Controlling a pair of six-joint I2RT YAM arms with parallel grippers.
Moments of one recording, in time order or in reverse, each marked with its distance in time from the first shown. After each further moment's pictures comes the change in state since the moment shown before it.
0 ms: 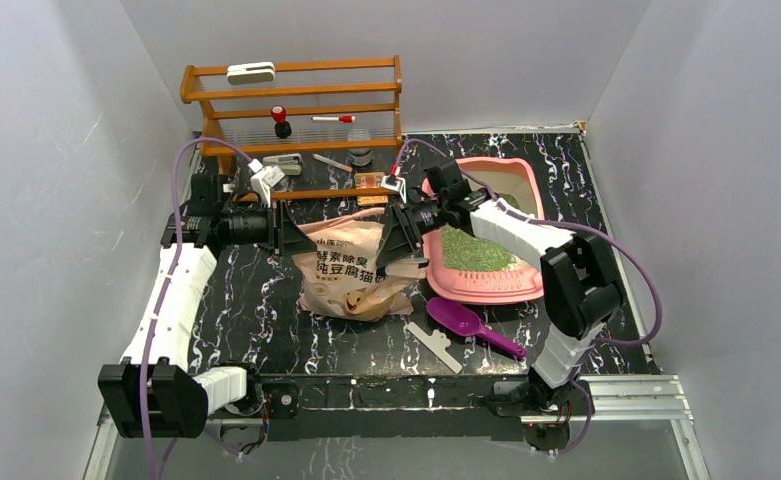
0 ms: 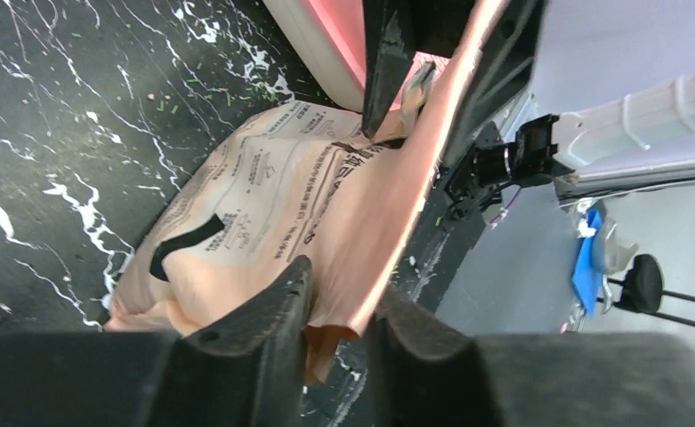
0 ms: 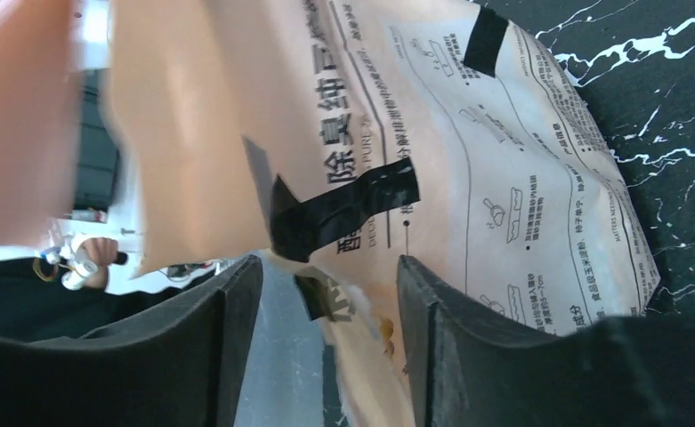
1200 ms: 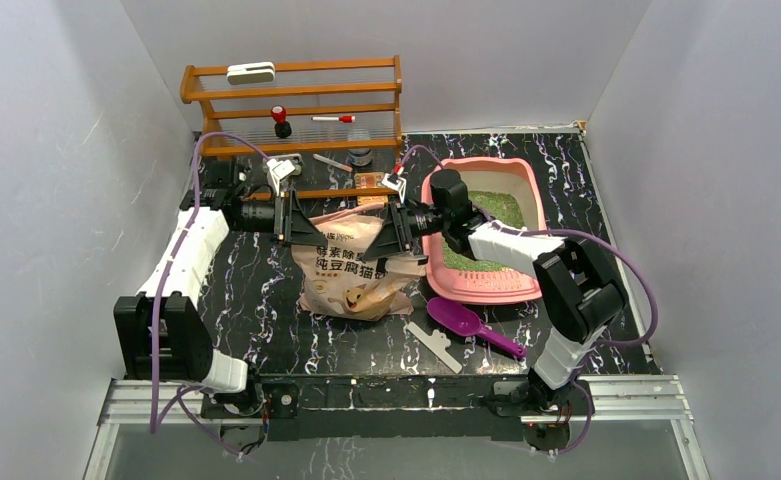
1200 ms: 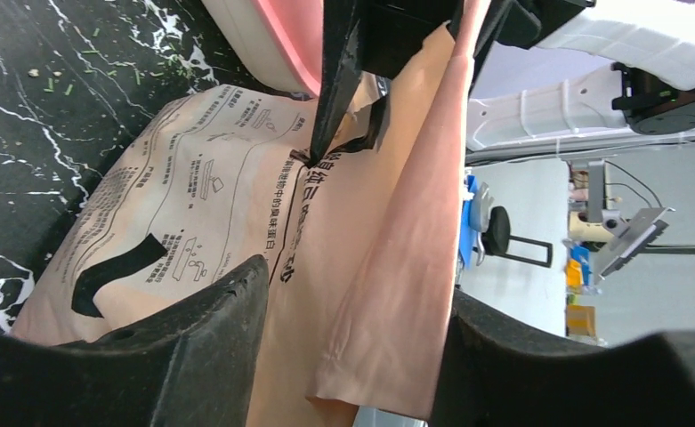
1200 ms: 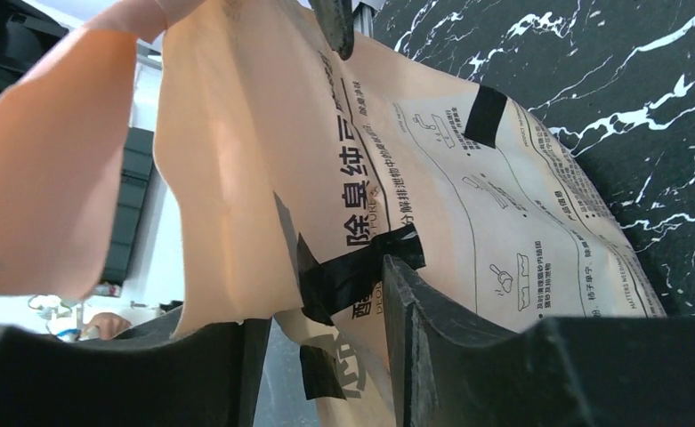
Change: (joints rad) left arm 0.002 0.272 0.098 -0.095 0.187 0.027; right arm 0.035 -0.046 -0.234 0.706 0.122 0.492
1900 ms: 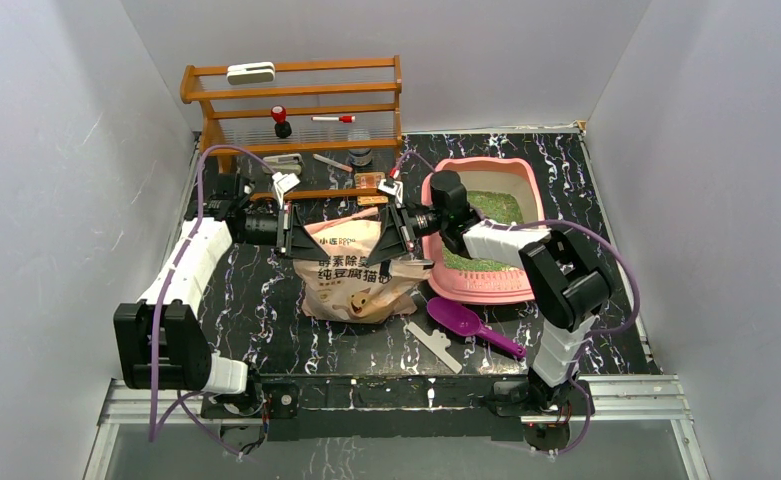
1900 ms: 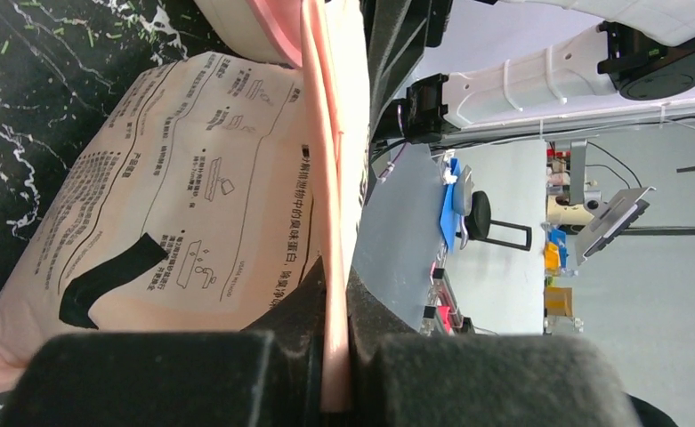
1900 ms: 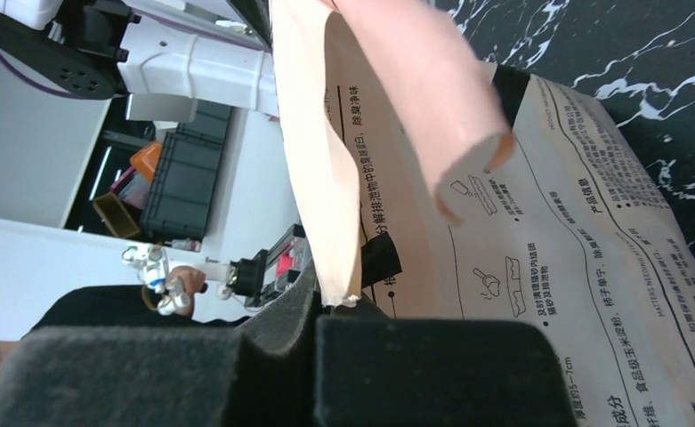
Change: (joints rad) left arm -0.015 -0.038 -0.096 0.003 0.066 0.023; right arm -0.023 0.088 0.002 0.169 -0.168 0.201
